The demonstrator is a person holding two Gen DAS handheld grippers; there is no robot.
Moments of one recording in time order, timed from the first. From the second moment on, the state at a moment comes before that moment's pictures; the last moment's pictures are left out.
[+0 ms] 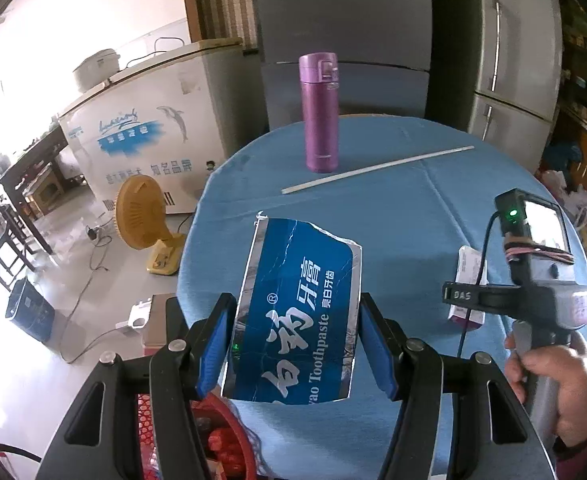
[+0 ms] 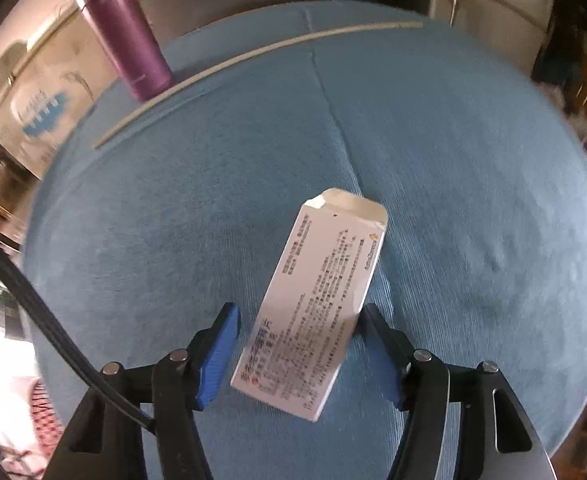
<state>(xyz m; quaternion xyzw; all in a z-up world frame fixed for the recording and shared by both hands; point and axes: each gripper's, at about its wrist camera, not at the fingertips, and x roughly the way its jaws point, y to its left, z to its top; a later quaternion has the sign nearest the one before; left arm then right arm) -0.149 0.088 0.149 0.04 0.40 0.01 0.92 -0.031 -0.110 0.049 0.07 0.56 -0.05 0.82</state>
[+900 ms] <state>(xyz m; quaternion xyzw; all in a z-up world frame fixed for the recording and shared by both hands) -0.166 0.131 0.146 0.01 0.40 0.07 0.91 -0.106 -0.079 0.098 0.12 0.49 0.15 0.85</state>
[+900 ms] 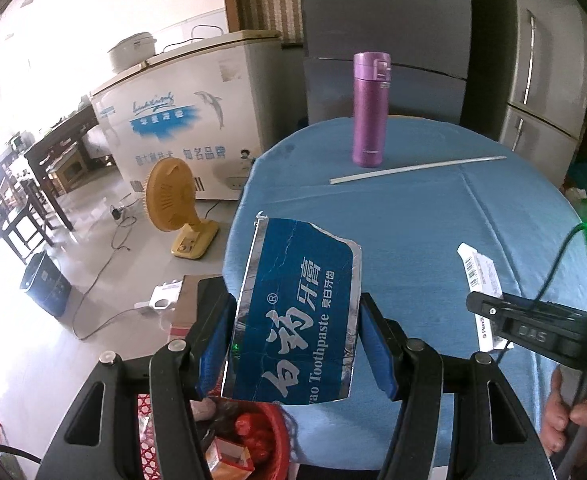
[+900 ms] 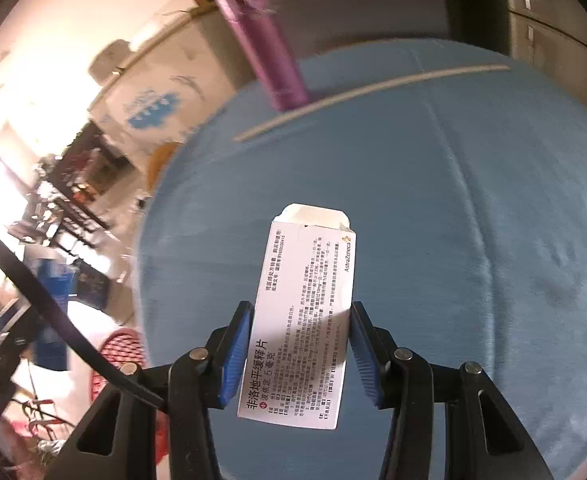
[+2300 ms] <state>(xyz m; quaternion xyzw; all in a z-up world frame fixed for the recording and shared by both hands) -0.191 0.211 0.138 -0.03 0.41 0.14 0.90 -0.146 0.050 0.137 0.05 0.44 0.31 0.84</state>
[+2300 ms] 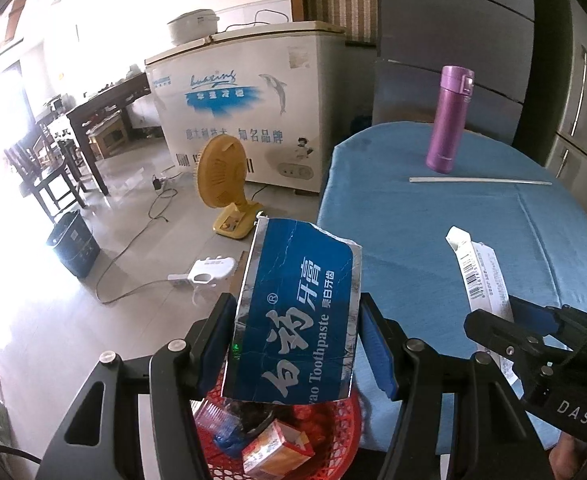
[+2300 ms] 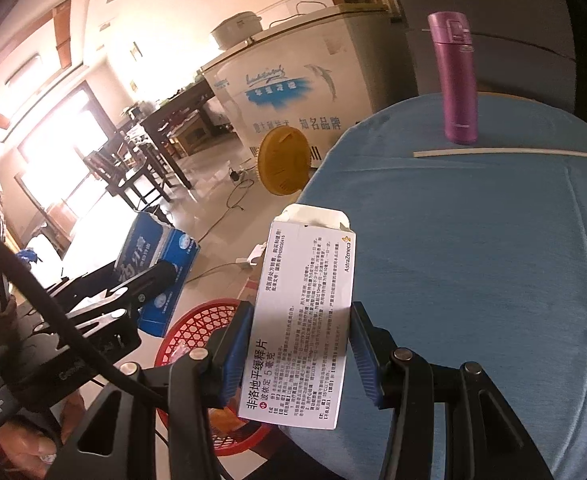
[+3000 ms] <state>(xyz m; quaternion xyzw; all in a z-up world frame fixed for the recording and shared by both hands) -0.207 0.248 0.123 -0.05 0.42 0.18 0.89 -0.146 0.094 0.131 0.03 0.44 0.35 0.82</state>
